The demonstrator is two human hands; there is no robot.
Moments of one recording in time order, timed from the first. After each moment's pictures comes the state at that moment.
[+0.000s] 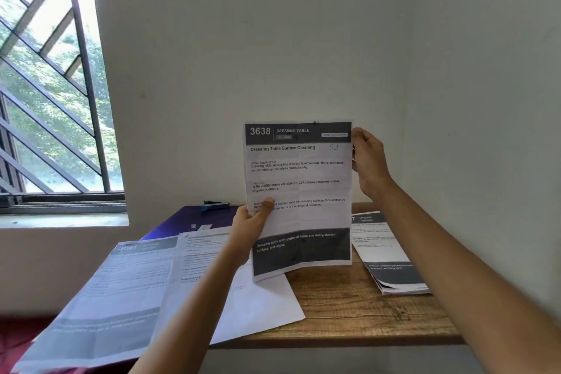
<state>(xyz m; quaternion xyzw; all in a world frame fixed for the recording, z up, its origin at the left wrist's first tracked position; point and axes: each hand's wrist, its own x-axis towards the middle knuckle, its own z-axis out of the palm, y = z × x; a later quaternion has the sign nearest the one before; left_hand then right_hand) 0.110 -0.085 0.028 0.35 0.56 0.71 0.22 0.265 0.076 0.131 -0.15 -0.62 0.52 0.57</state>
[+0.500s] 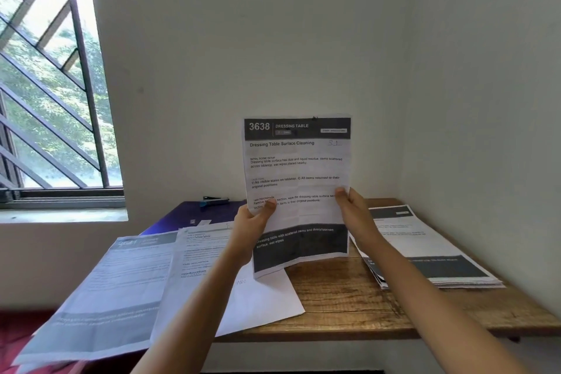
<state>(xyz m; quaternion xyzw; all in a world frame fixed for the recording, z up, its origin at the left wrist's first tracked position) 0.111 -0.084 0.019 0.37 0.56 0.71 0.21 0.266 0.060 0.025 -0.21 -0.70 0.50 0.47</state>
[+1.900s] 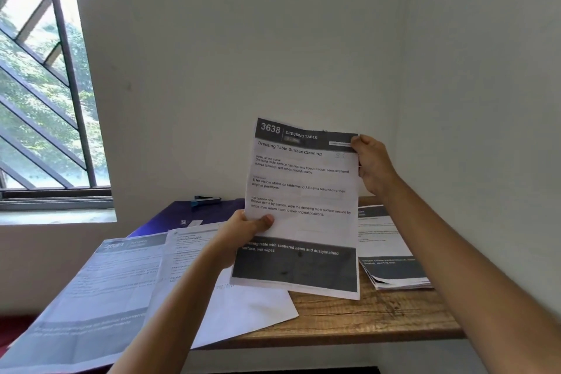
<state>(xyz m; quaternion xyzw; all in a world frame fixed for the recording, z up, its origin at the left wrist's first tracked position) 0.118 -0.104 0.036 0.37 0.63 0.61 0.32 0.278 0.096 0.121 -0.22 -0.61 0.56 0.52</state>
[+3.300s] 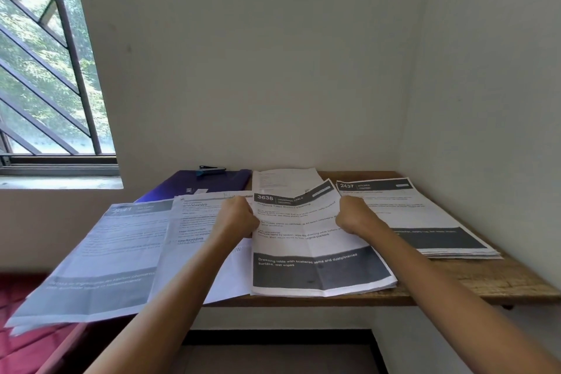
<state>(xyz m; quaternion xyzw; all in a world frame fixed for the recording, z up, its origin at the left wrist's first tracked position) 0.099 -0.099 -0.003 0.36 0.86 0.36 0.08 0.272 0.050 0.004 -0.45 -0.87 0.15 0.12</state>
